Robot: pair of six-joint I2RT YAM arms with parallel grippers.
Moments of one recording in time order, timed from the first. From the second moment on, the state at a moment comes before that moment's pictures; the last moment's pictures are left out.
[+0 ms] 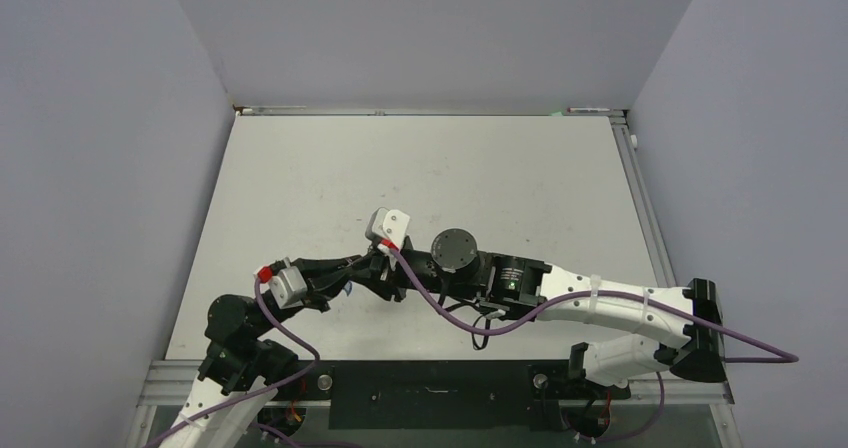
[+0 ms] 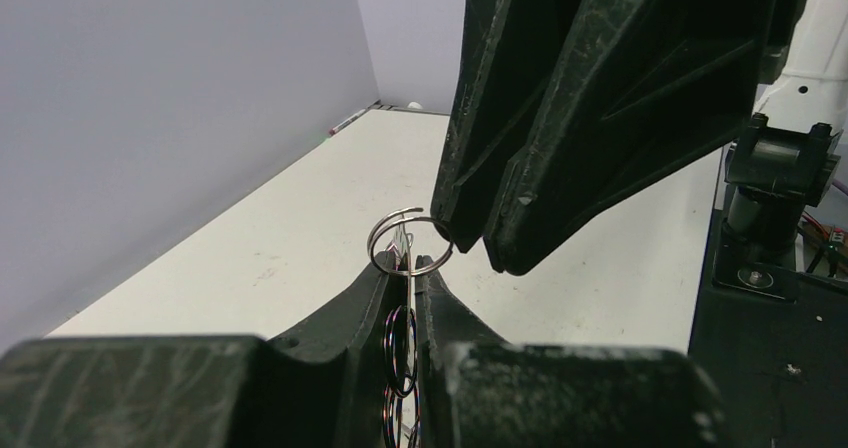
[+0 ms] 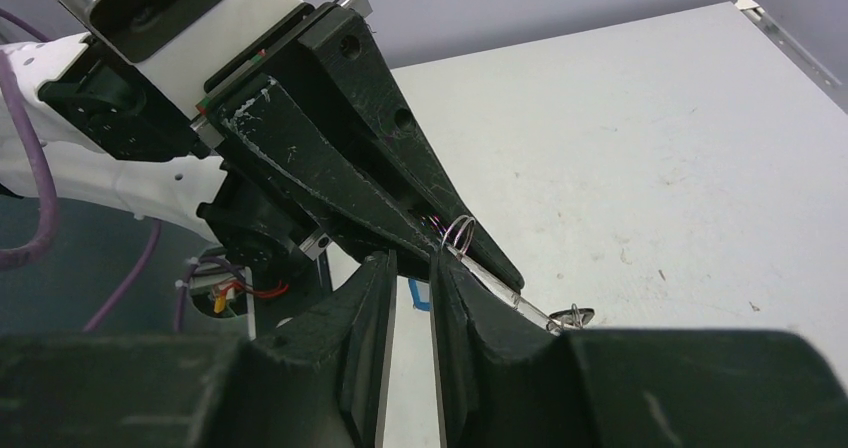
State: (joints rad) left arm -0.49 0.15 0.32 0.14 0.55 -0.04; right arm 1.30 1.30 1.17 -0.03 -0.04 0.03
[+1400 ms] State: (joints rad) left arm -0.48 0.15 0.32 0.15 0.53 -0.14; right arm 1.36 1.29 0.68 0.88 0.13 -0.11
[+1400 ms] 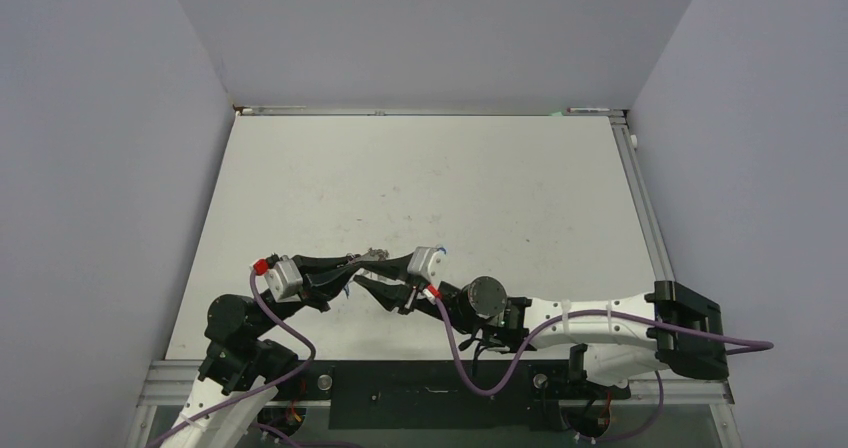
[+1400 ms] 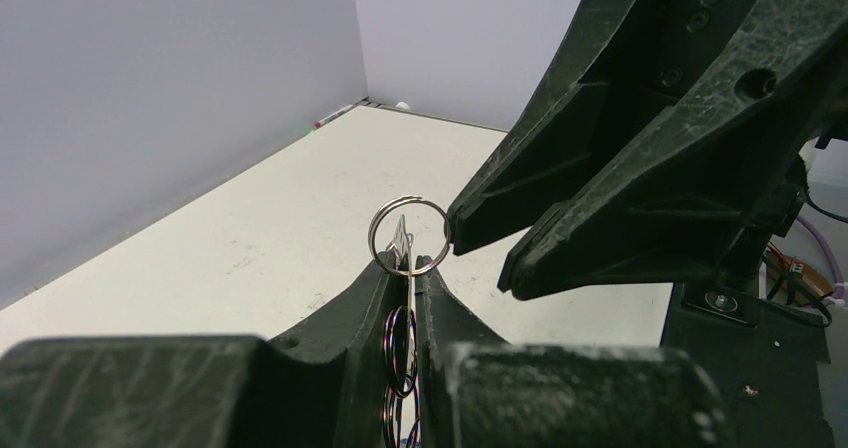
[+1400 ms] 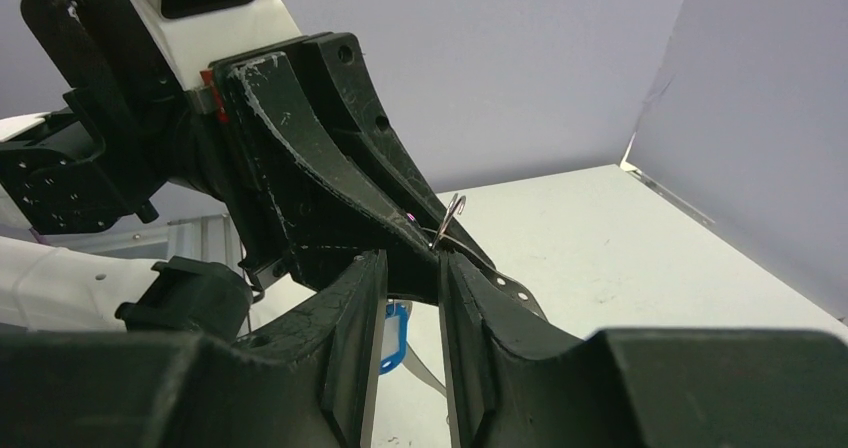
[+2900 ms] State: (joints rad) left arm -0.47 0.14 0.32 0.15 0.51 -0.14; right arm 1.37 1.38 0.79 0.87 0.24 -0.09
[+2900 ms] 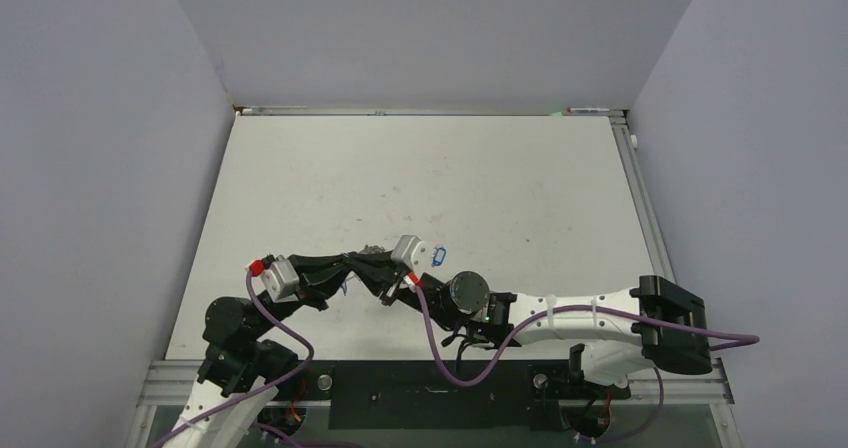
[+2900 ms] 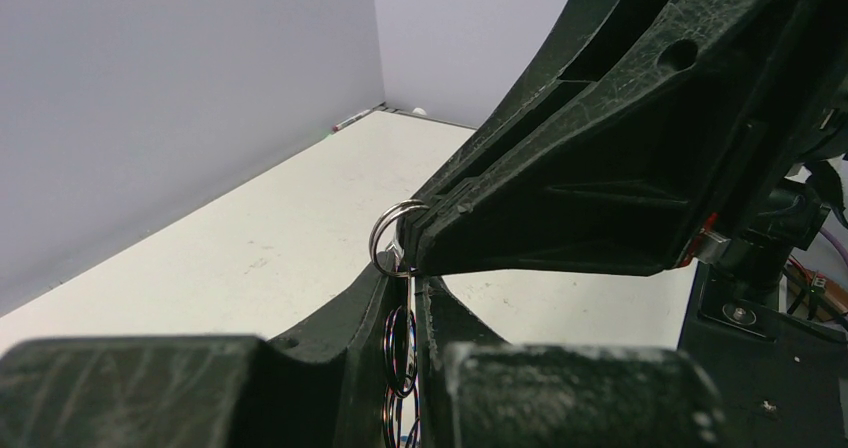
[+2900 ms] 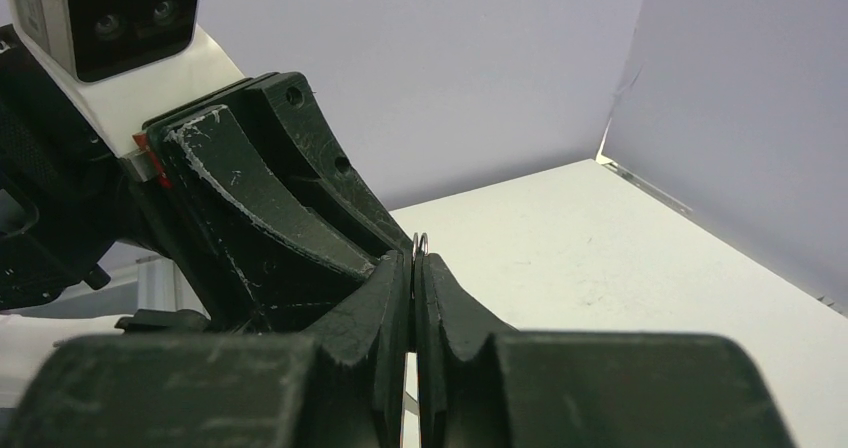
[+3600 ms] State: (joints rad) left arm -0.47 0.09 0.34 0.11 0.64 -0.08; right arm 1.24 1.15 0.83 0.31 0.02 -0.29
